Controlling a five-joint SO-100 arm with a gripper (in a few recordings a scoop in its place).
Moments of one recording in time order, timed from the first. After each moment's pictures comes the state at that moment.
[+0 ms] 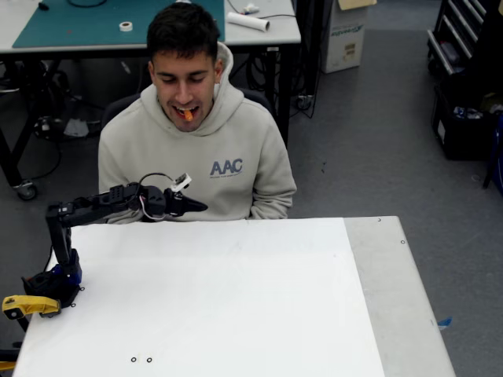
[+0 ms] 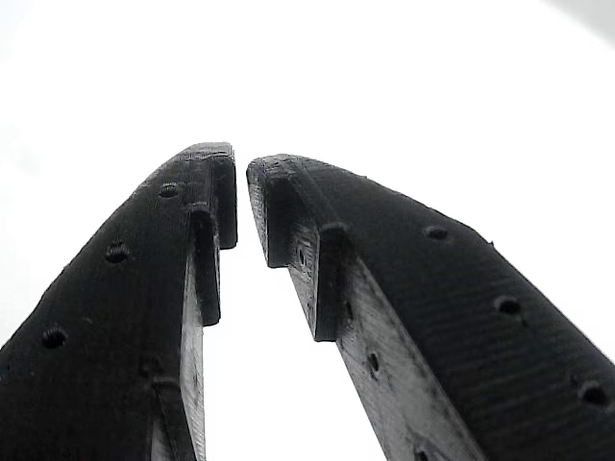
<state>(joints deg) 32.9 103.2 90.8 37.6 -8.7</state>
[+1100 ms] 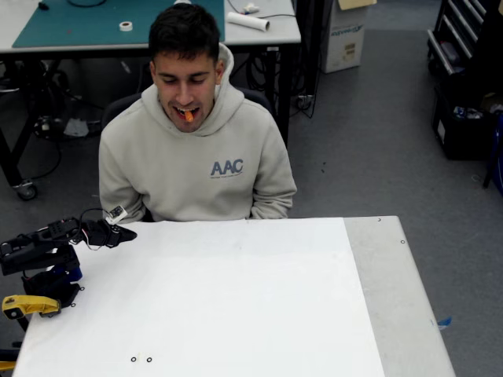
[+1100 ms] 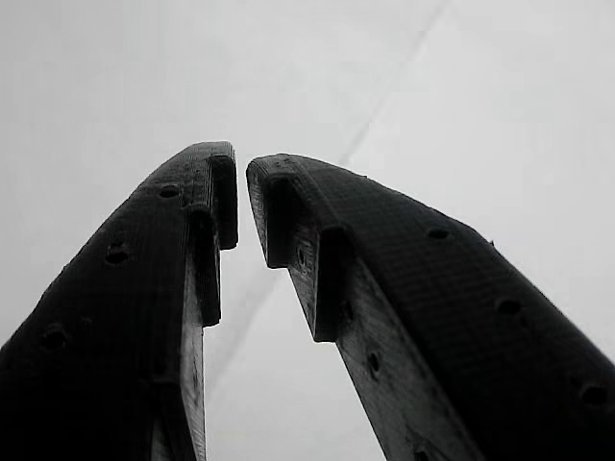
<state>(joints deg) 14.5 180.7 174.0 37.6 -2.1</state>
